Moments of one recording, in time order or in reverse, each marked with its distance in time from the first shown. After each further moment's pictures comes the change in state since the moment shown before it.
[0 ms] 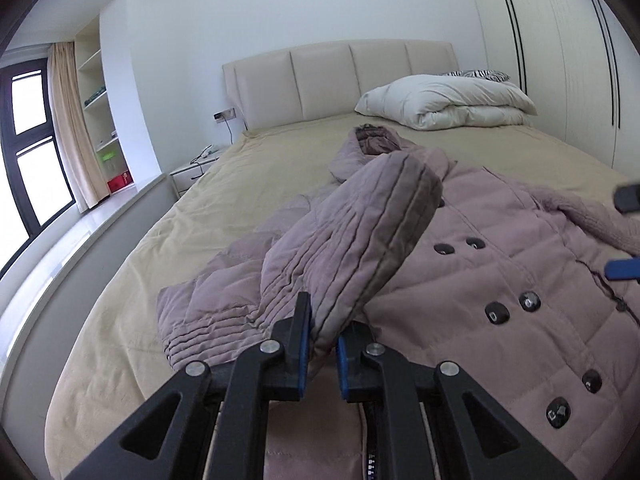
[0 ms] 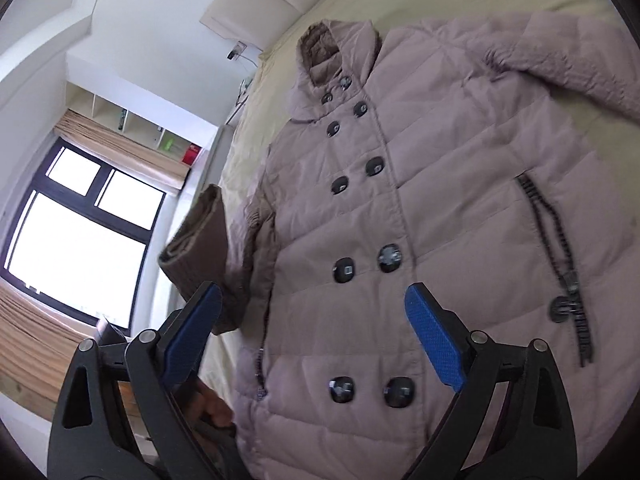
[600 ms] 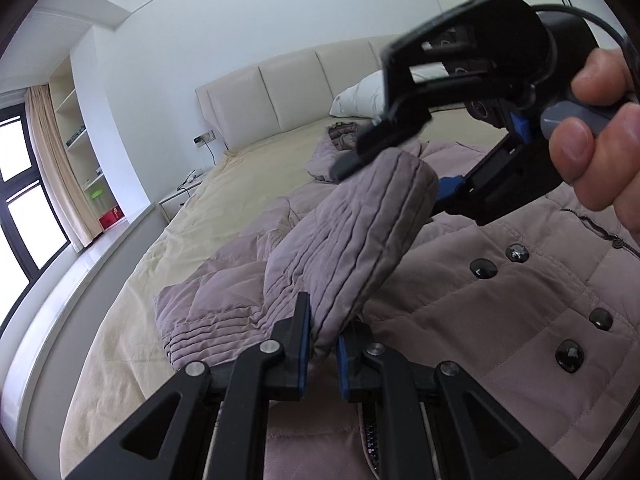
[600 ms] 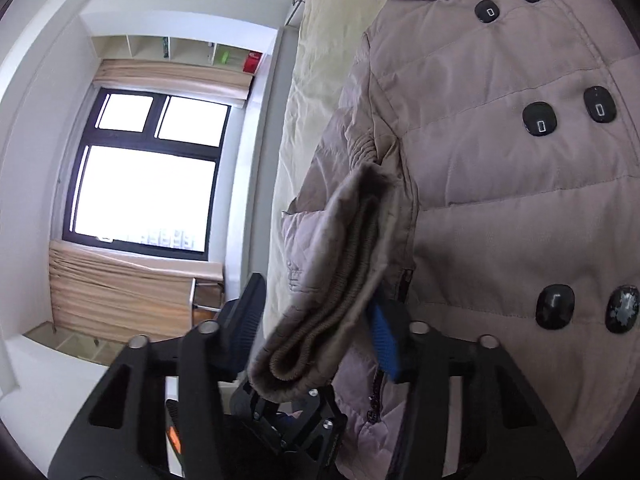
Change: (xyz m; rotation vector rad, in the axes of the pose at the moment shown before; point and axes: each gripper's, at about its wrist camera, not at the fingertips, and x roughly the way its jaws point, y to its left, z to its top) left arm -0.013 -0.021 -0.025 0.111 -0.041 -0.007; right arm 0.184 0.086 0.038 -0.011 0.406 0.245
